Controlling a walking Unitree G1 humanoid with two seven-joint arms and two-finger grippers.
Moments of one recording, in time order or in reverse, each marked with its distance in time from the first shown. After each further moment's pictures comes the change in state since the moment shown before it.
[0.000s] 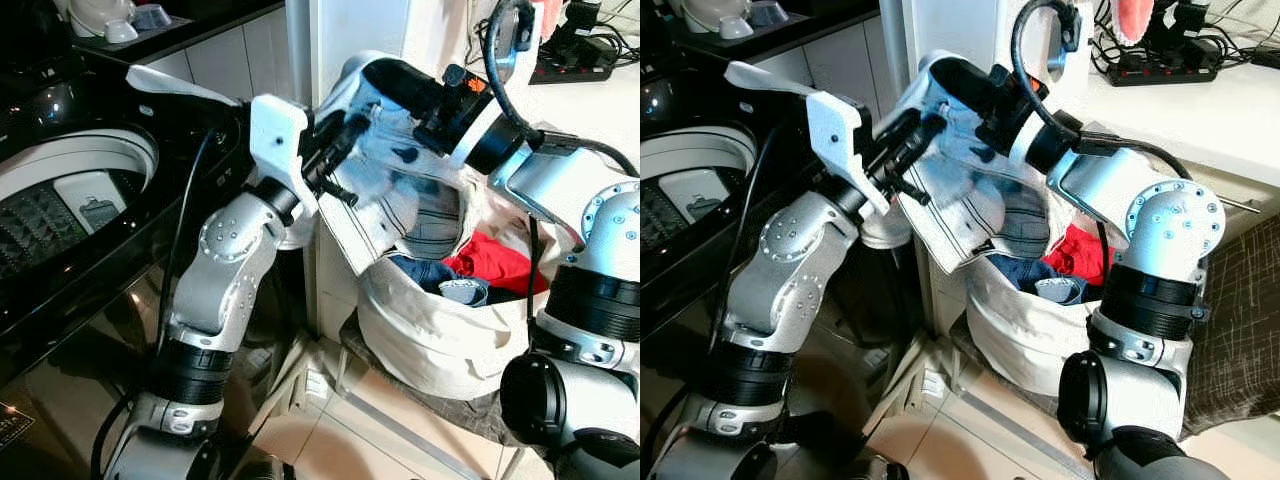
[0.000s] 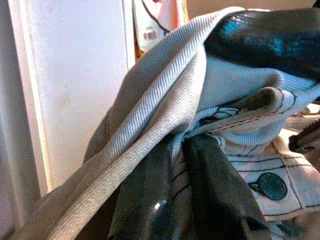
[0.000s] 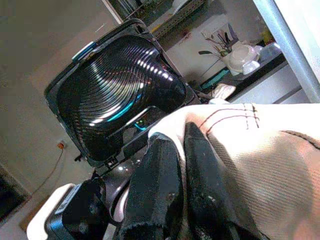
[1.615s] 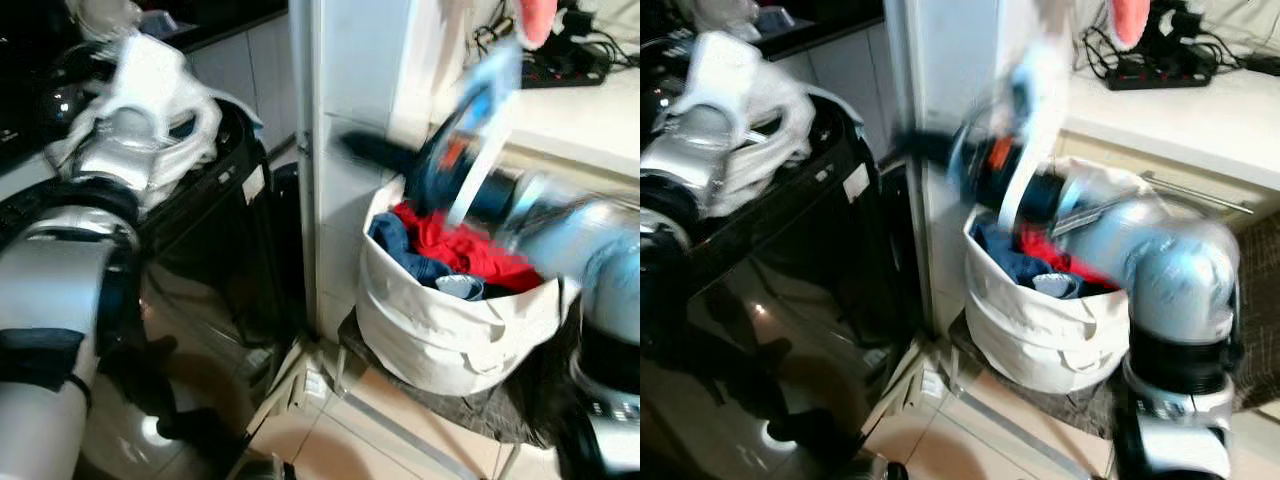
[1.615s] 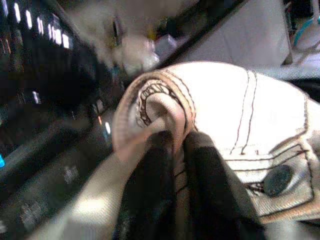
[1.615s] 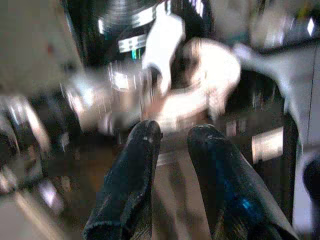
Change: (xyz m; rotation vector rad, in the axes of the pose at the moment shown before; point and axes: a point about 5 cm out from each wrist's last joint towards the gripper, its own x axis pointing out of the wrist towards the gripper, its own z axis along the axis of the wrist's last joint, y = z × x) left arm -0.027 0.200 0.007 0.501 0.675 0.869; right arm -0.025 0.019 -0.051 -0.343 0.305 0.084
